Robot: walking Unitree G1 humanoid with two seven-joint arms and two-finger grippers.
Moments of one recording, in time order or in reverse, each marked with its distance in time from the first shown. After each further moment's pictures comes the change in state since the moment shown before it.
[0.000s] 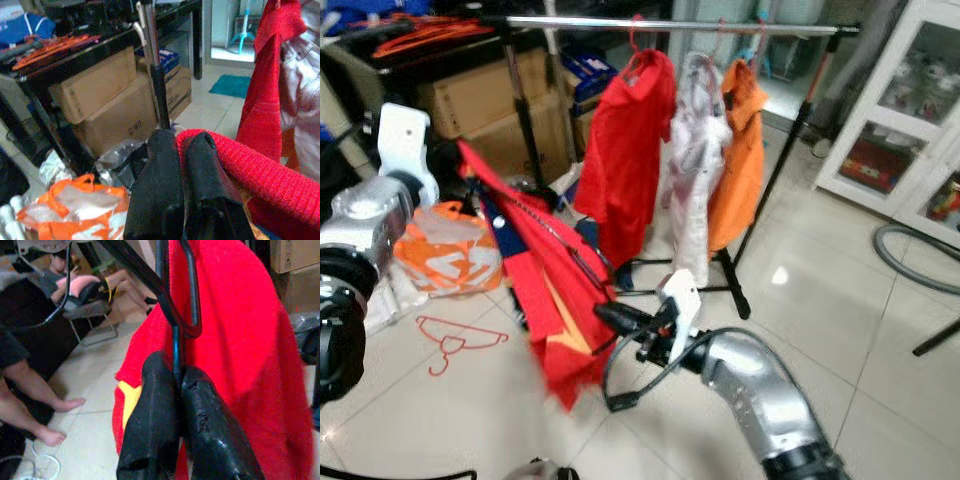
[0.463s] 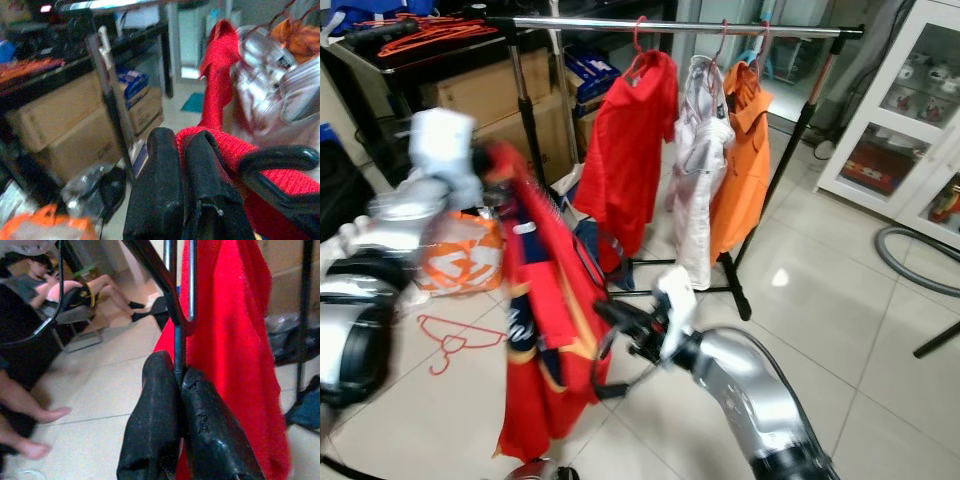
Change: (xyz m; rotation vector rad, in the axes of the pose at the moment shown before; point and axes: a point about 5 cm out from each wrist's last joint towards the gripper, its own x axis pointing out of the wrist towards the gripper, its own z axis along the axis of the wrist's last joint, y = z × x) left arm 0.014 -0.056 0.019 -0.004 -0.131 -0.105; right arm 0.017 -0.001 0.005 -0.017 -0.028 -0.069
